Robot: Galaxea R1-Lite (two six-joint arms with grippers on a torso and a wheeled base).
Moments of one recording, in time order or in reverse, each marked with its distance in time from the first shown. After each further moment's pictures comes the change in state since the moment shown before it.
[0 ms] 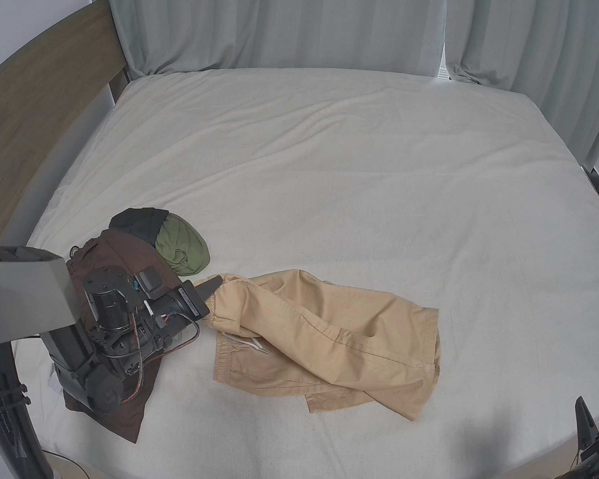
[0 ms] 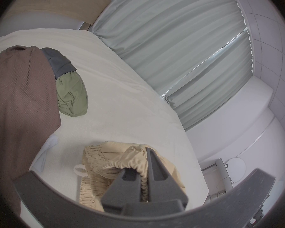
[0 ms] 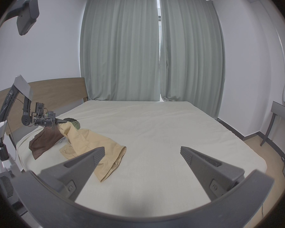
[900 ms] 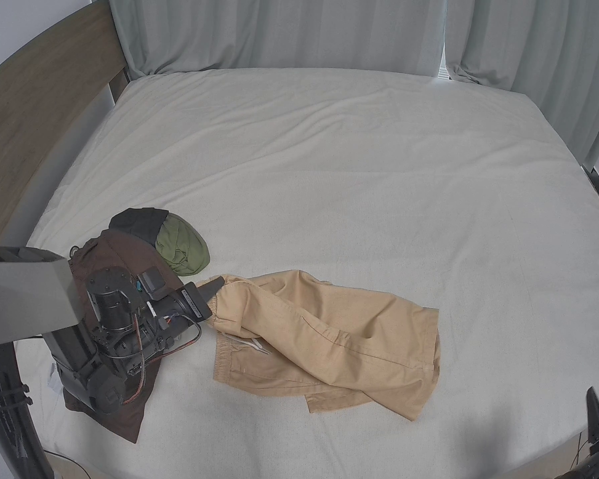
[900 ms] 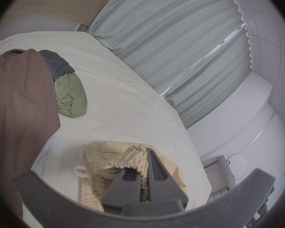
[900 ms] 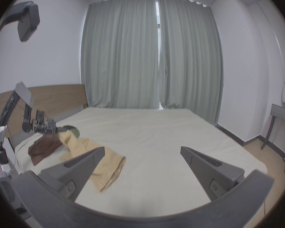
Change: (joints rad) left arm -0.004 0.011 -0.007 0.000 0.001 0.036; right arm -0.006 0.000 -0.021 -0.043 0.002 0.001
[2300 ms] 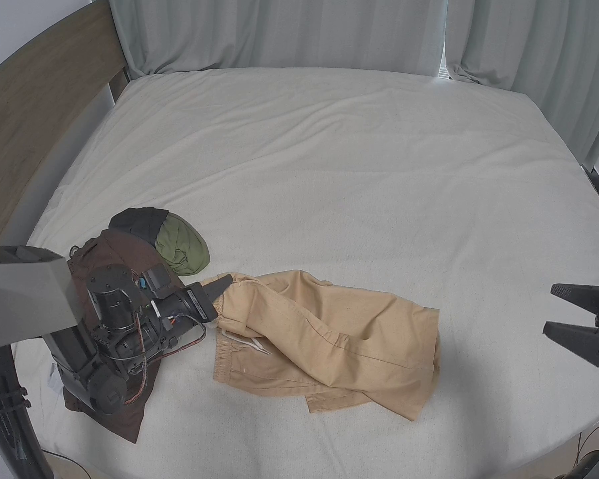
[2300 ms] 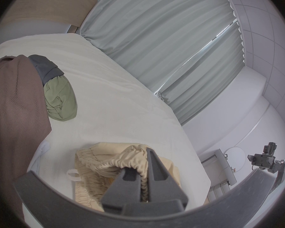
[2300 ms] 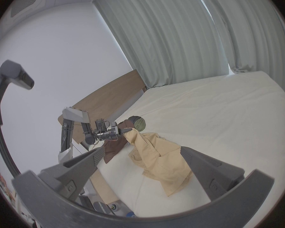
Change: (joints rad) left arm -0.024 -0.018 -0.007 0.000 -0.033 0.047; right arm 0.187 0.894 -0.419 -0.197 0.569 0.126
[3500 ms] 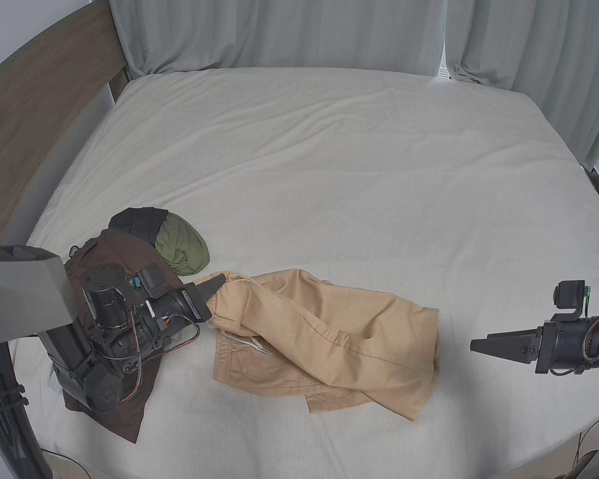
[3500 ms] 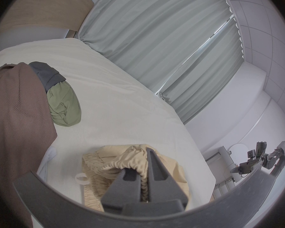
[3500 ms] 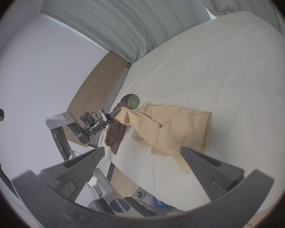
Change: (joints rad) left arm 0.027 -0.006 0.011 0.000 -0.007 0.050; right arm 0.060 0.378 0.087 -0.190 -0.001 0.259
